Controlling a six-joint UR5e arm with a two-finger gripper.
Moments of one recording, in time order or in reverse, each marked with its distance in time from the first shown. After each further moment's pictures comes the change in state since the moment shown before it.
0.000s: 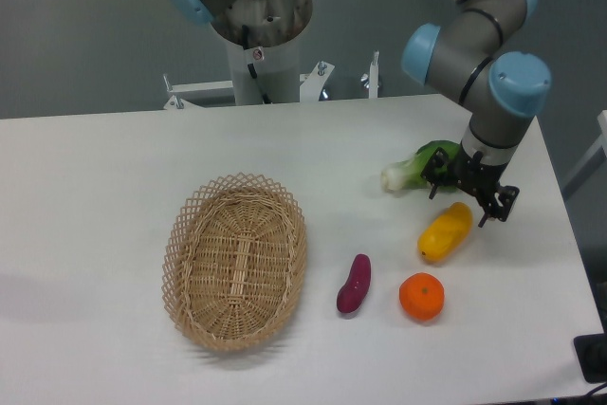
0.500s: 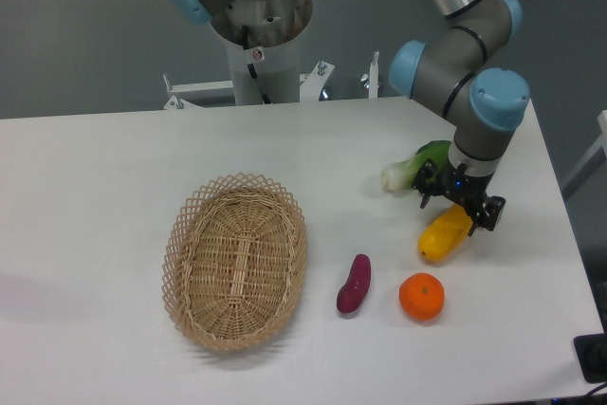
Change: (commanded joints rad) arm -0.023 -0.029 -0.022 0.080 0.002 0.002
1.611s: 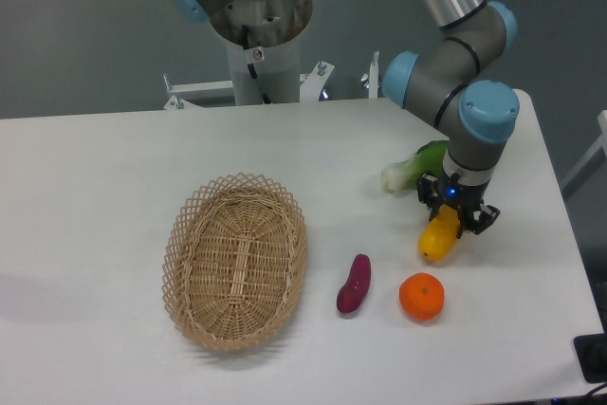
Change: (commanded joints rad) arm -0.009 0.006 0.017 0.005 0.055 -0.002
